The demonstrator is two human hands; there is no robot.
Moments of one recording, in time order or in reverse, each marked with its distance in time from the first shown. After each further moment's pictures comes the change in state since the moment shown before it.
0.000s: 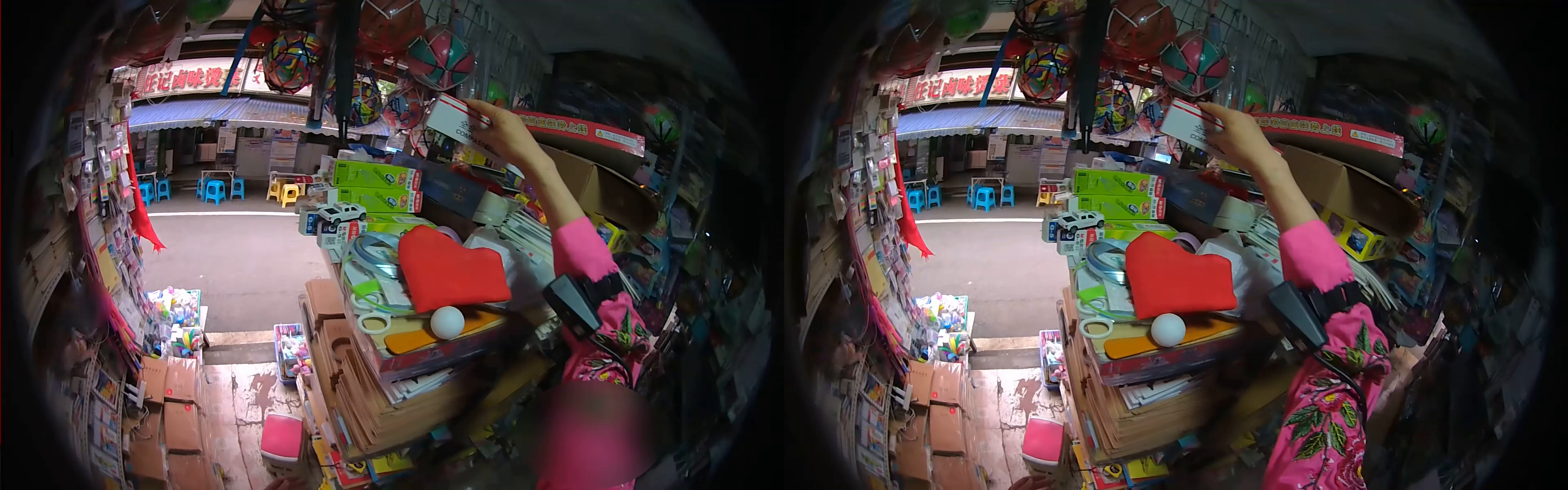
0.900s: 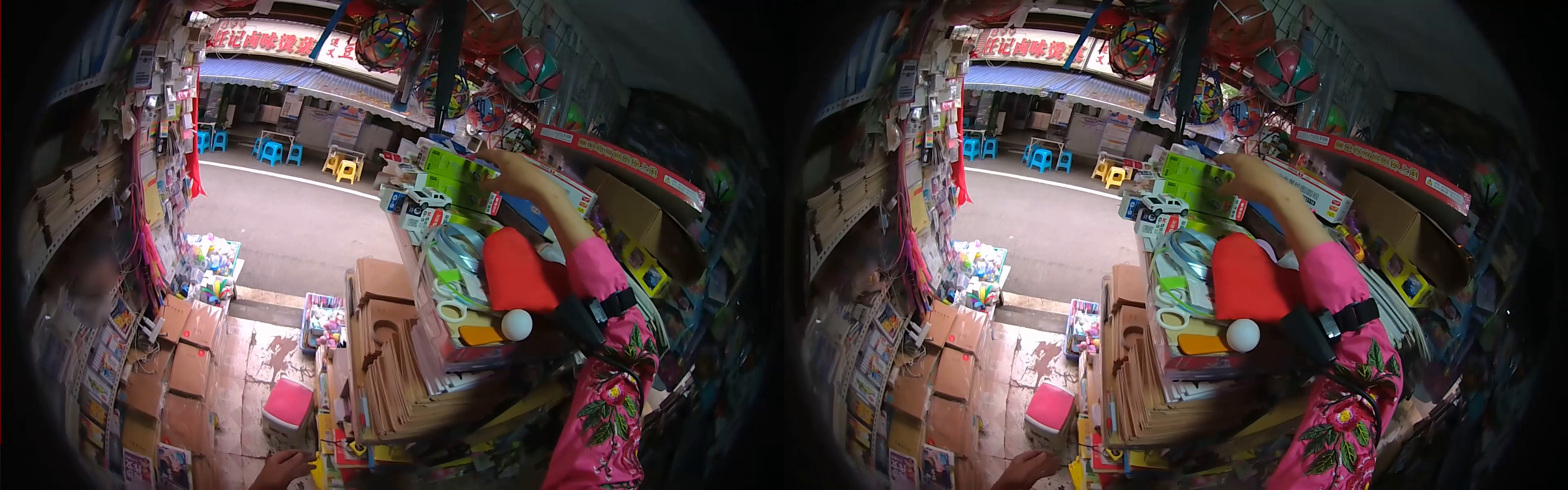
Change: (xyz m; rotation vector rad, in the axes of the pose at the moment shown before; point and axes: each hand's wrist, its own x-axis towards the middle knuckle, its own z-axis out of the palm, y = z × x) left_hand -0.019 0.013 0.022 0.098 0.093 -0.035; right_hand 0.016 -0.081 0.087 -0.020 -0.588 0.074
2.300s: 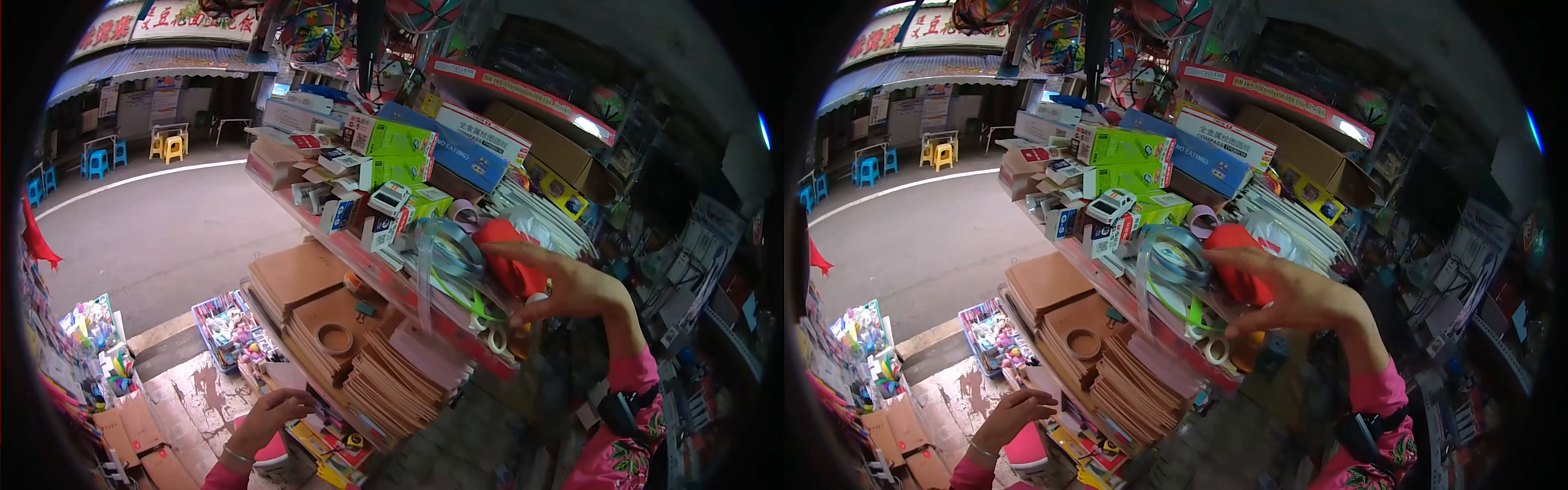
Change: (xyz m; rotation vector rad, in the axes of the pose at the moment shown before) left_hand 0.237 0.235 -0.006 0.219 -0.859 -0.055; right_hand -0.117 -0.145 -0.017 0.146 -0.325 0.485
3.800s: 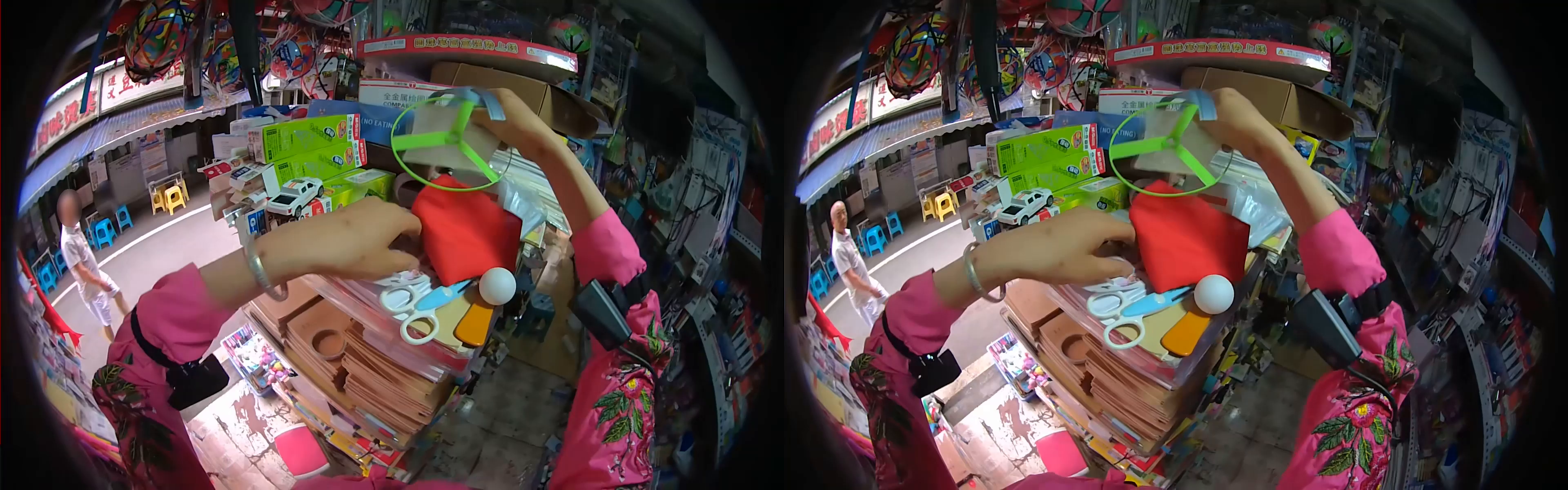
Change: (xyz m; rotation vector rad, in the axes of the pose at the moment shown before) left_hand 0.176 0.230 0.234 1.610 -0.624 0.575; right_hand 0.070 0.150 -0.049 0.252 0.733 0.264
